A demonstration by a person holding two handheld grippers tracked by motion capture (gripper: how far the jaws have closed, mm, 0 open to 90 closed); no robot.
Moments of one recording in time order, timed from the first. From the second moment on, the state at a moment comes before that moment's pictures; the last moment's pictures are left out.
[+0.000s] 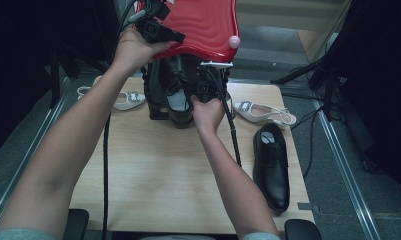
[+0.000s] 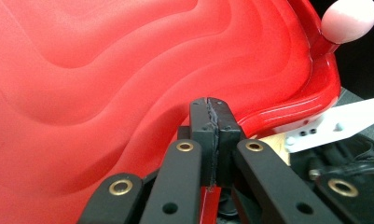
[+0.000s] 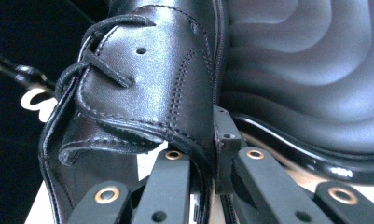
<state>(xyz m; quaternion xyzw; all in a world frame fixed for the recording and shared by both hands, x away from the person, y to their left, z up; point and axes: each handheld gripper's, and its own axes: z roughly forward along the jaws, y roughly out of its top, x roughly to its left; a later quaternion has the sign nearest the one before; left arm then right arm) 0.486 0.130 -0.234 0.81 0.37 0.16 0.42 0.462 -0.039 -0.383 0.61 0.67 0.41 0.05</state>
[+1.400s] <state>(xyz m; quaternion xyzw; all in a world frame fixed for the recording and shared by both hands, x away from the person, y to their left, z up) 0.486 0.130 -0.235 0.81 0.37 0.16 0.43 0.461 -0.037 -0.393 0.58 0.72 0.37 0.08</state>
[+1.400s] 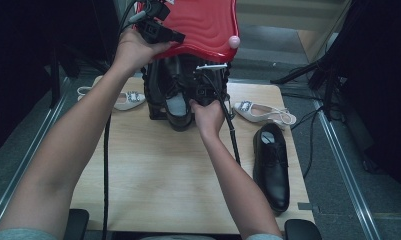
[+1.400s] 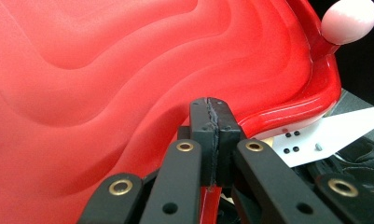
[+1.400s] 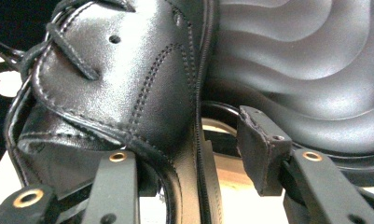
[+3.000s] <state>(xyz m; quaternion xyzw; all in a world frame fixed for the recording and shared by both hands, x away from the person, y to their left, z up) 0.485 0.129 -0.235 0.81 0.38 0.17 0.42 0.438 -0.053 -0.374 0.53 0.74 0.40 0.06</state>
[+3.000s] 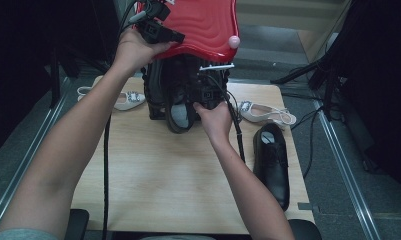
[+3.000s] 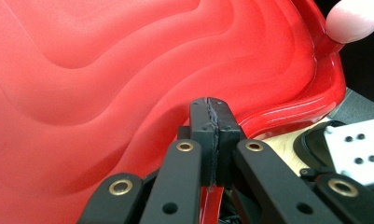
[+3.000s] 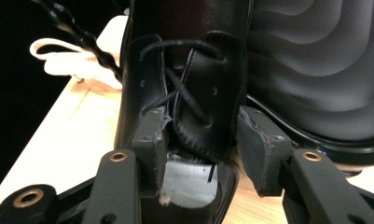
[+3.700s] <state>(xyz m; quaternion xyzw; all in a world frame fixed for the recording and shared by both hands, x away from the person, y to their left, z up) 0.485 0.129 -0.235 0.81 0.38 0.17 0.42 0.452 -0.040 -0.386 0.54 0.74 0.40 0.08</state>
